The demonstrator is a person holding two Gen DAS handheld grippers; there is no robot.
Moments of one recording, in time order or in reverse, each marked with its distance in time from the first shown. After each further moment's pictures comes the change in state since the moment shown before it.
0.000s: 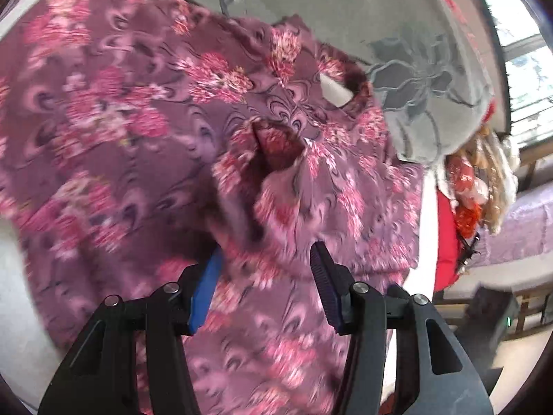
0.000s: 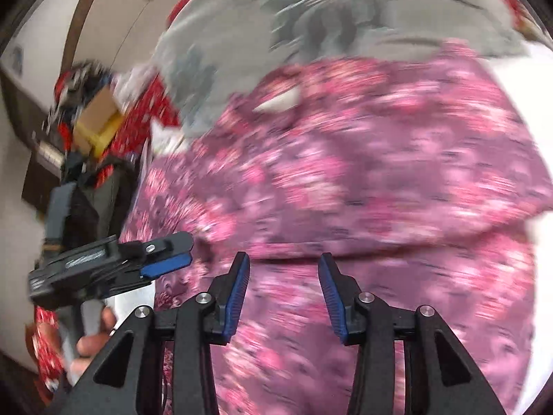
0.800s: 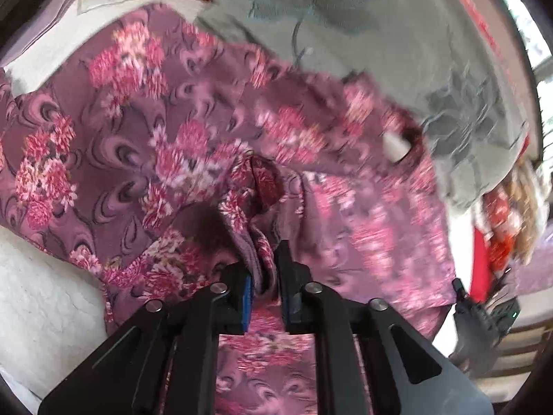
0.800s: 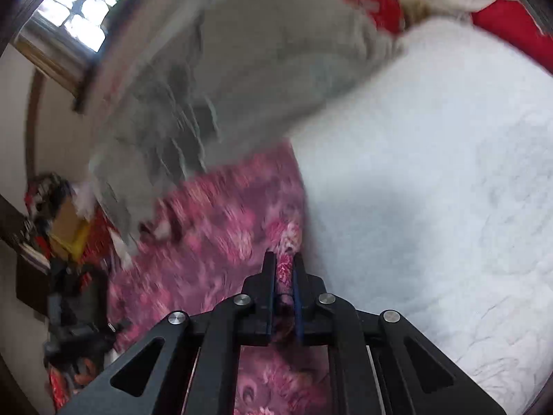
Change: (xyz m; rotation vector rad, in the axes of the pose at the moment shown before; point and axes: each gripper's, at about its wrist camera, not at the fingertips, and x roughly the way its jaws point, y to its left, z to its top) left arm -0.028 0.040 0.013 -0.036 -0.089 0.182; right arm -0.043 -0.126 0.041 0.258 -0.273 -0.089
